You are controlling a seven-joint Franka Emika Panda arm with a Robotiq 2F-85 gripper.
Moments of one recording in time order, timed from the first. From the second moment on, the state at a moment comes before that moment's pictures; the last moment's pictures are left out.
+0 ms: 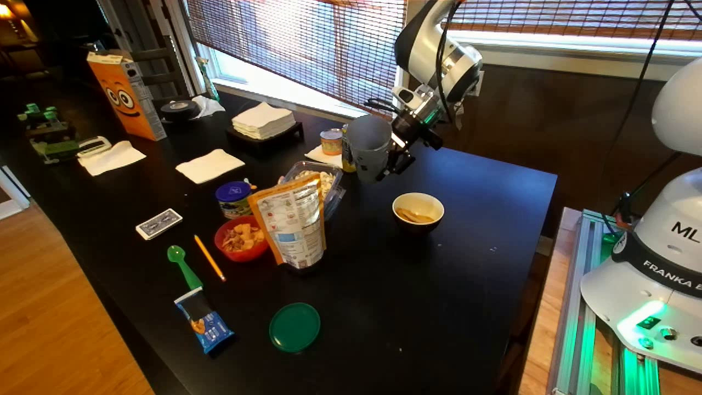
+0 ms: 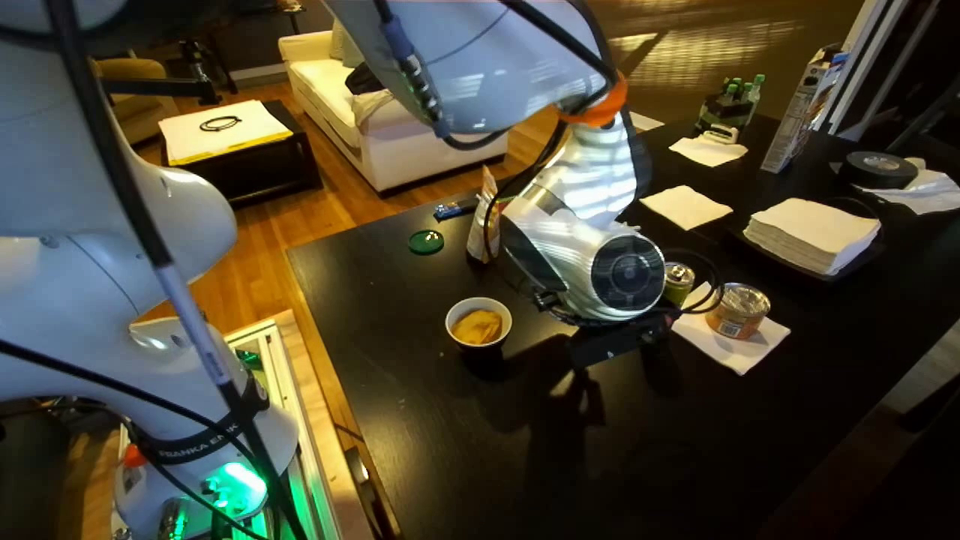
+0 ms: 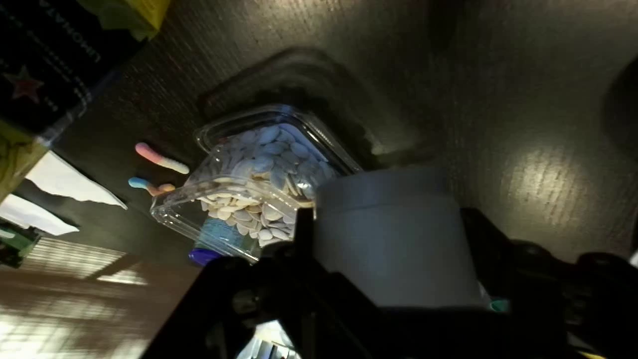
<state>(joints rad) -1.03 0.47 0.76 -2.33 1.09 2.66 -2.71</state>
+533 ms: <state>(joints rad) -1.07 0.54 0.74 -2.33 1.05 2.57 -2.71</state>
